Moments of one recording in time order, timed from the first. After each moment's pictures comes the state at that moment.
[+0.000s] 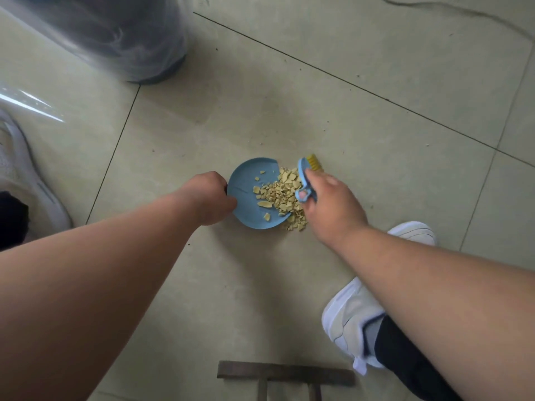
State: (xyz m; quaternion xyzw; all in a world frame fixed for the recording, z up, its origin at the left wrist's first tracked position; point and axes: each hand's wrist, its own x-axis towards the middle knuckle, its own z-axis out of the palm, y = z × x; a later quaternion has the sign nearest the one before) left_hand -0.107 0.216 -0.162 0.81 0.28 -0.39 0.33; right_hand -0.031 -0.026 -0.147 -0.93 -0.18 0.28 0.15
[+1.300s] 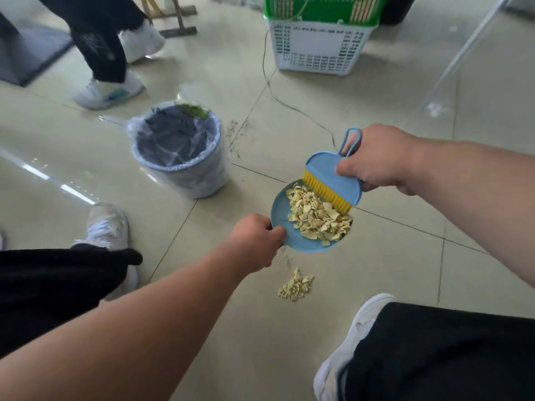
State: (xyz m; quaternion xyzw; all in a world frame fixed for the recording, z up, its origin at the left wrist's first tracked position) left_hand -0.078 0.118 0.078 0.80 0.34 -0.18 0.46; right_hand 0.106 -0.030 0.173 -0.92 -0.18 0.25 0.22
